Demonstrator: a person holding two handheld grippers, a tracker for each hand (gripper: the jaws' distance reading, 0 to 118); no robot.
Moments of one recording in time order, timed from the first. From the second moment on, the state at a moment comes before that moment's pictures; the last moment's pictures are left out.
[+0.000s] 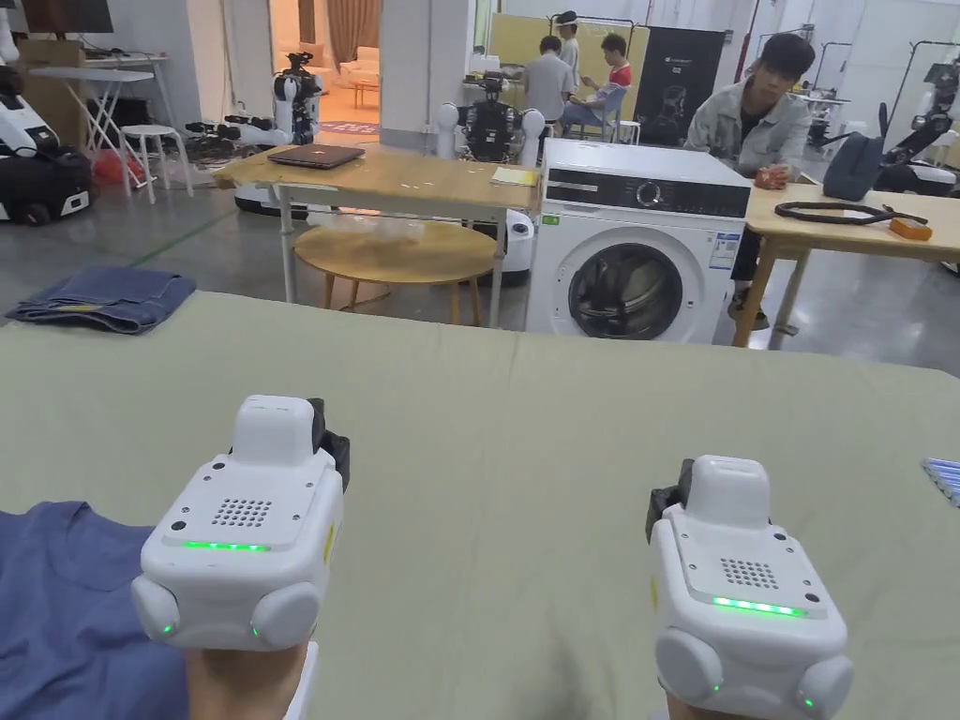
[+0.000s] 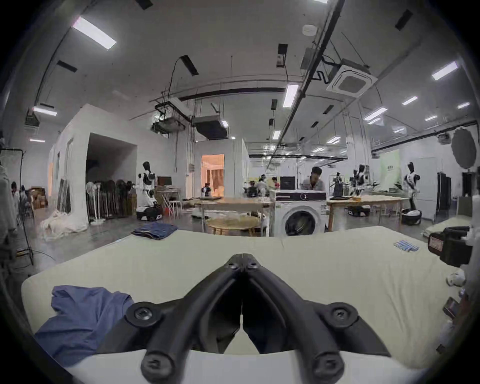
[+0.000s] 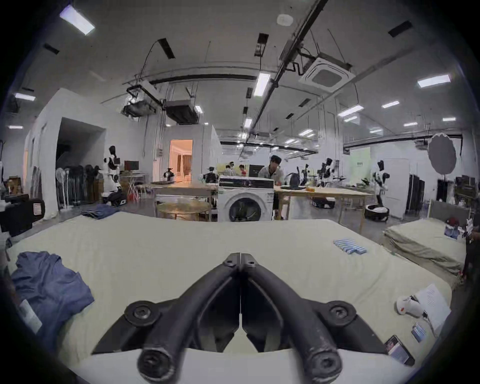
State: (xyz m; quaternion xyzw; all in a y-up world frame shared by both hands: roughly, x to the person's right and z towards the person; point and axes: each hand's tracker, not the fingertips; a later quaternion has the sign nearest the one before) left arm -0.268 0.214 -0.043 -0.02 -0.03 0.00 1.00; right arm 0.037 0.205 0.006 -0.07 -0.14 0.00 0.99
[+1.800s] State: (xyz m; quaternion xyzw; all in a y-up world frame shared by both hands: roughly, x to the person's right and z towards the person) left arm -0.502 0.088 -0.041 -0.48 0.11 -0.01 0.87; right arm -0.126 0.157 -0.051 -0.17 0.05 0.07 0.98
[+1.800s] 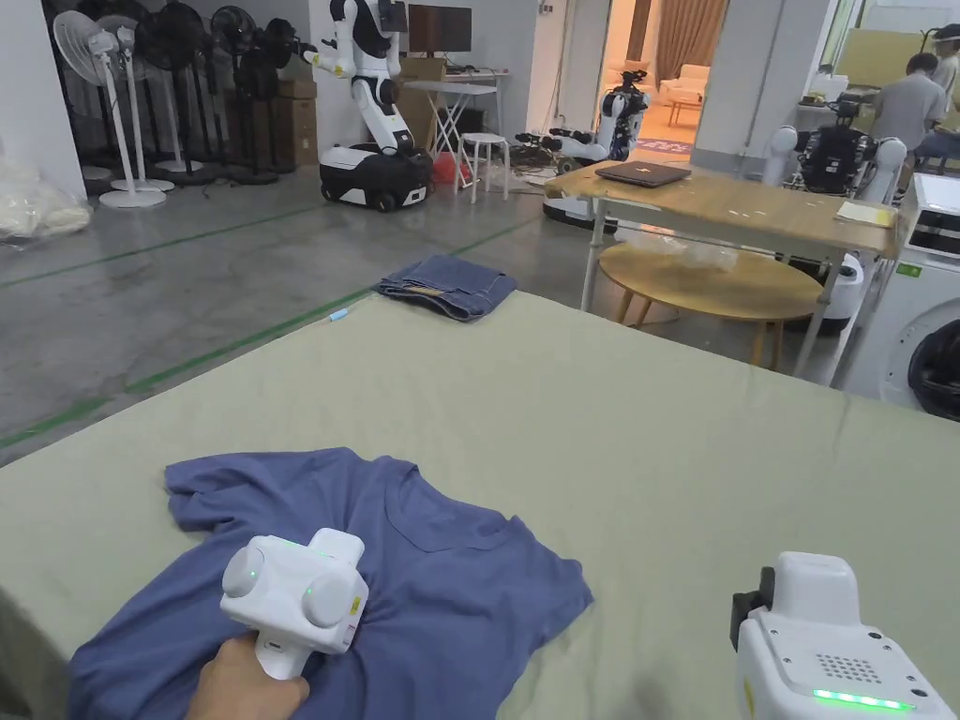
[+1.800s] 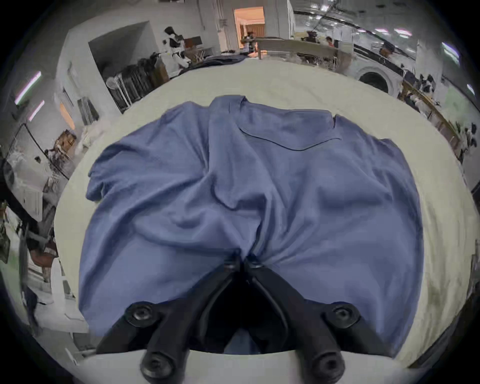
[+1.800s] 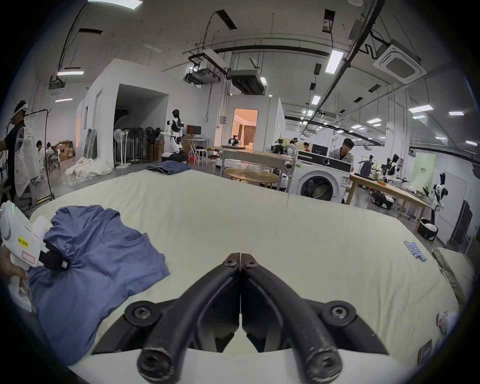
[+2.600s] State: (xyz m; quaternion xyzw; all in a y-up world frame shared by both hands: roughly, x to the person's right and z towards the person) left arm -0.446 0.316 -0.071 -0.18 -0.03 0.05 0.98; right arm -0.030 0.204 -0.023 -0.12 -0.03 0.02 0.99
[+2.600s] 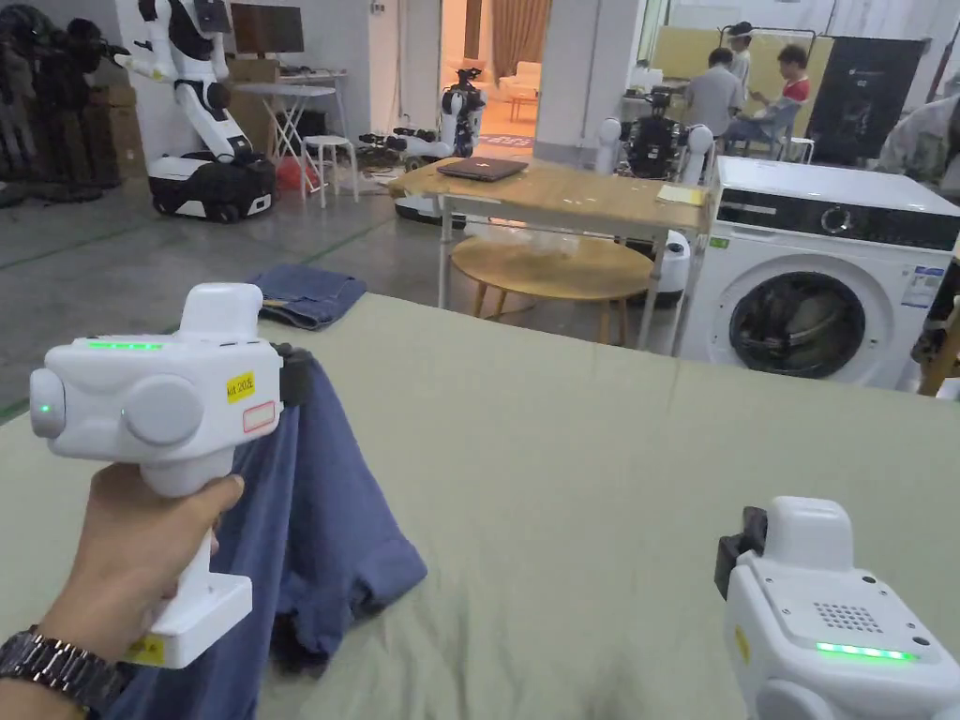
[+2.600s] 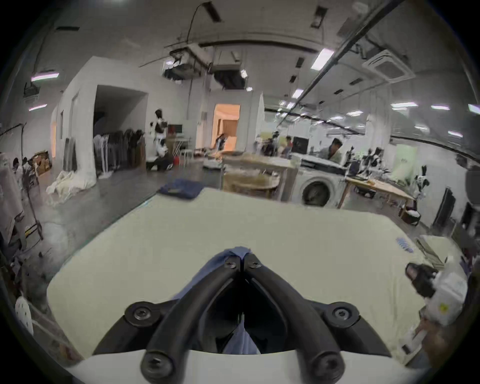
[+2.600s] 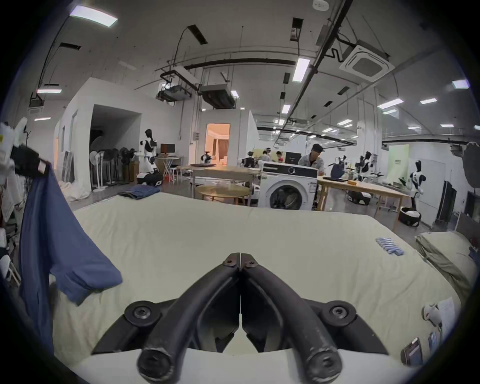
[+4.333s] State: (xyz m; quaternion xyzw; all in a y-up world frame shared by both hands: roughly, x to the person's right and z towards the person) left arm -0.200 0.213 -0.015 -0.20 -0.18 0.01 0.96; right arm 0.086 0.203 0.053 -0.12 -0.13 0.00 0.98
